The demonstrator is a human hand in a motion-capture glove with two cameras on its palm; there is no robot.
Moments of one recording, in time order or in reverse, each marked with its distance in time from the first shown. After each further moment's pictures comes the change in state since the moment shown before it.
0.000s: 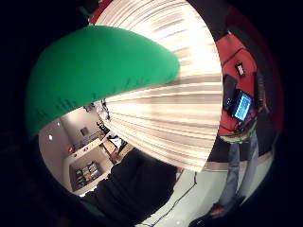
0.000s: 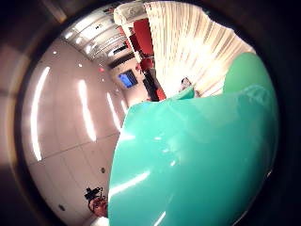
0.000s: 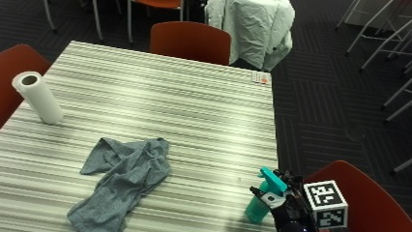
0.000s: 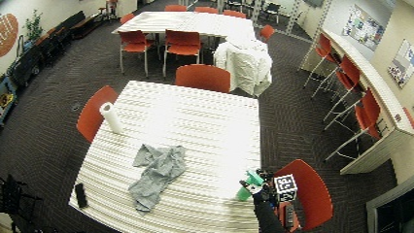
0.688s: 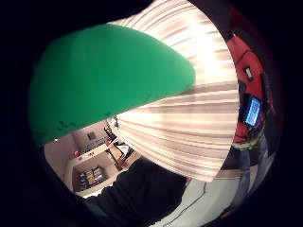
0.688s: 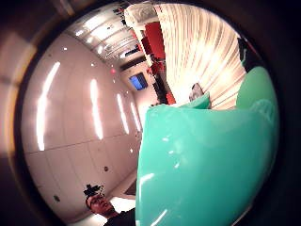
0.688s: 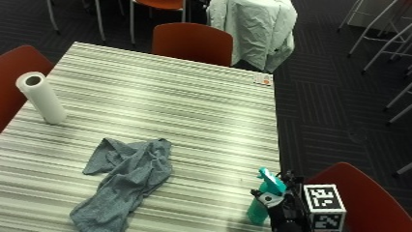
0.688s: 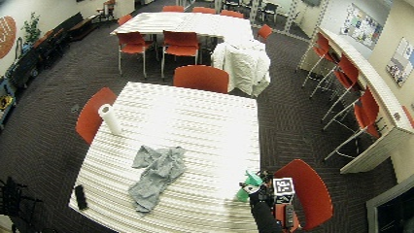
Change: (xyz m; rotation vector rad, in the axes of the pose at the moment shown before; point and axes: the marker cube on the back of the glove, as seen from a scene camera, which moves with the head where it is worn) arm -0.016 0.006 0.010 0.065 -0.108 -0.036
